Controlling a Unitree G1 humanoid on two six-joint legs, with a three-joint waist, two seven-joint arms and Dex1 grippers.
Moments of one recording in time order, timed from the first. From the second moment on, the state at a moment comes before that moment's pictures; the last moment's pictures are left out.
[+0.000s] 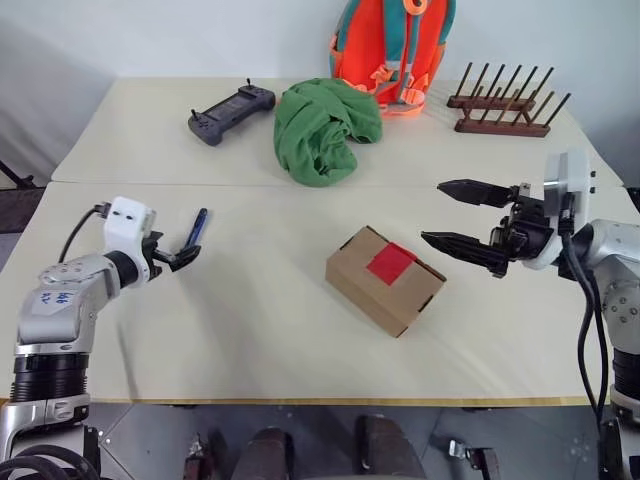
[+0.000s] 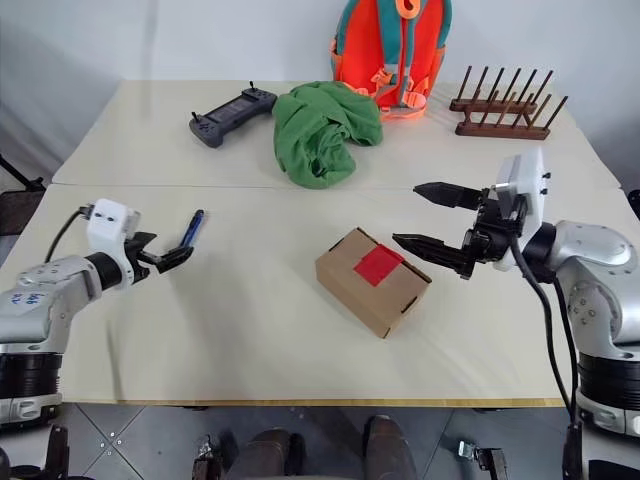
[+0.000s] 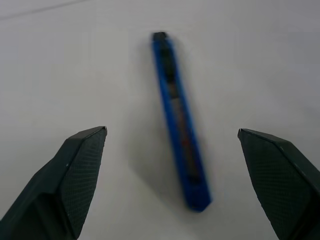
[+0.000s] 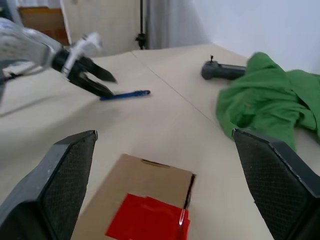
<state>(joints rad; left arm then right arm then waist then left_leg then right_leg) -0.45 0.71 0.20 0.08 -0.31 0.79 -0.46 -0.46 -0.82 -0.25 -0.20 0.73 0.53 1.12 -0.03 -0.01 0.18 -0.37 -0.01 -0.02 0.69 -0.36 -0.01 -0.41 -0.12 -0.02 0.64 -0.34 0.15</state>
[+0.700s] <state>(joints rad) -0.54 0.62 0.18 0.01 -0.27 1.12 -0.26 -0.33 -0.91 -0.33 -0.19 0.75 0.53 1.21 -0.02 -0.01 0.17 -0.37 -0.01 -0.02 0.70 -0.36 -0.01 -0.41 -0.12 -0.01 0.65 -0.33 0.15</state>
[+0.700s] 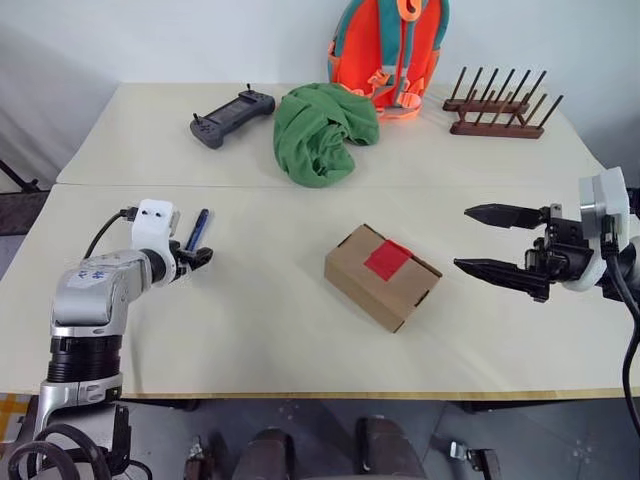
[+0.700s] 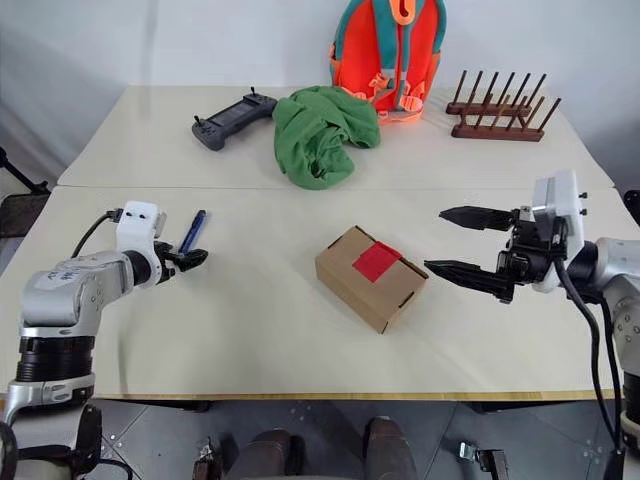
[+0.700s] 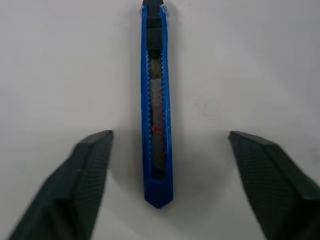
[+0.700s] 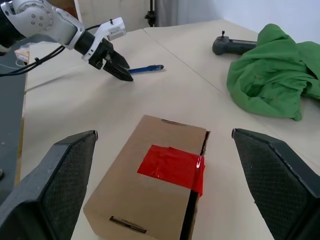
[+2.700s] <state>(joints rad) -0.21 0.98 0.15 0.00 -0.28 0.17 -1.12 -0.49 -0.88 -0.19 -0.29 0.71 0.54 1.10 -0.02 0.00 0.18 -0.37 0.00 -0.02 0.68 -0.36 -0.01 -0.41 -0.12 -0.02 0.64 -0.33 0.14</state>
